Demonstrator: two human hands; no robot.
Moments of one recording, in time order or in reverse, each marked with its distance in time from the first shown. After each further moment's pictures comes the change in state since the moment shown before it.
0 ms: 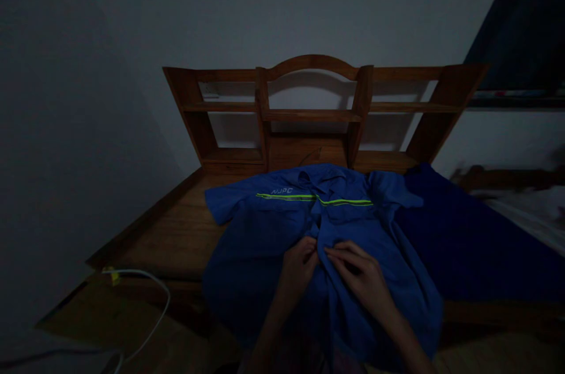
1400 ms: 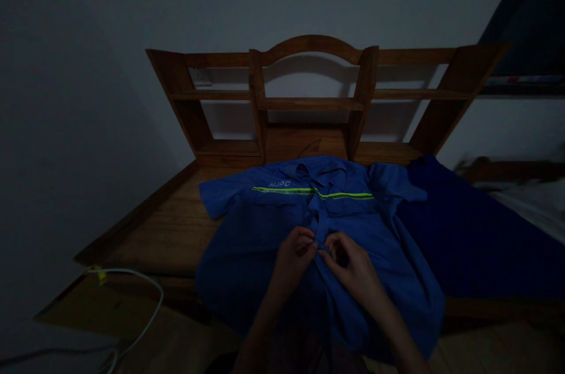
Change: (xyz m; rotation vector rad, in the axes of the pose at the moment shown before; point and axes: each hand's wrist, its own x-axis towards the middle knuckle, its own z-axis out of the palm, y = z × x) left_hand 0.006 -0.004 -0.005 -0.018 0.051 -0.097; right_hand 0.011 0.001 0.010 -0.046 -0.057 0.106
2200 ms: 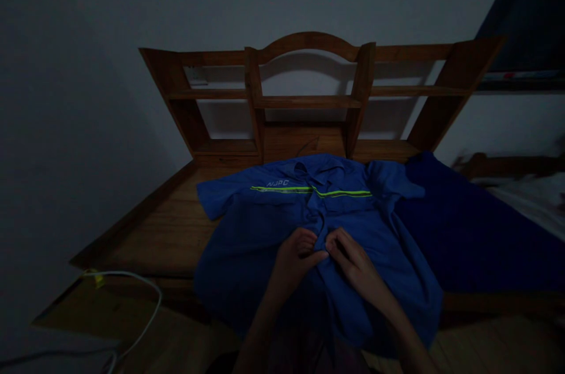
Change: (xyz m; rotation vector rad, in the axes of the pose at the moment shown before) left_hand -0.005 0.003 0.001 -0.092 -0.069 -0.062; right_hand 0.002 0.002 -0.010 0.169 -0.102 0.036
